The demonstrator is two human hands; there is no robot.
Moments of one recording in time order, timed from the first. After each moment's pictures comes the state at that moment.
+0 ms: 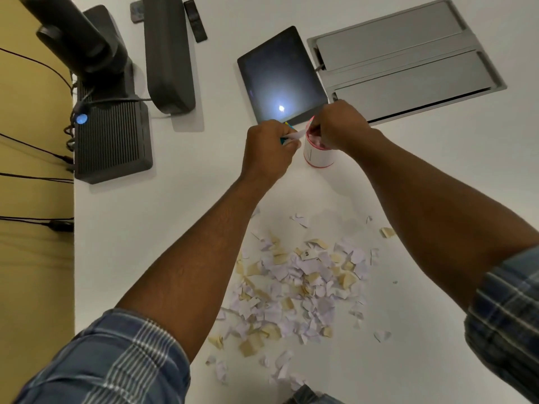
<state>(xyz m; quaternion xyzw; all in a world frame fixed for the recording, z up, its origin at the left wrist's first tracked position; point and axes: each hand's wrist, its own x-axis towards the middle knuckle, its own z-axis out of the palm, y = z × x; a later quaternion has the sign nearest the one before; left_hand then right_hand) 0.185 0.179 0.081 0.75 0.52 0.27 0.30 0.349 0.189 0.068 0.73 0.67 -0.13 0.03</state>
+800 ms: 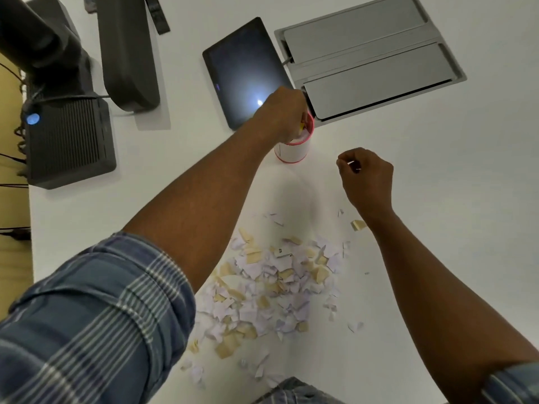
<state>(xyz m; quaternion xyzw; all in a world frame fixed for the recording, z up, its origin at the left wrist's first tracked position) 0.274 0.213 0.092 0.90 0.40 -0.02 0.18 0.379 0.043 0.030 0.83 0.41 -0.14 -0.34</state>
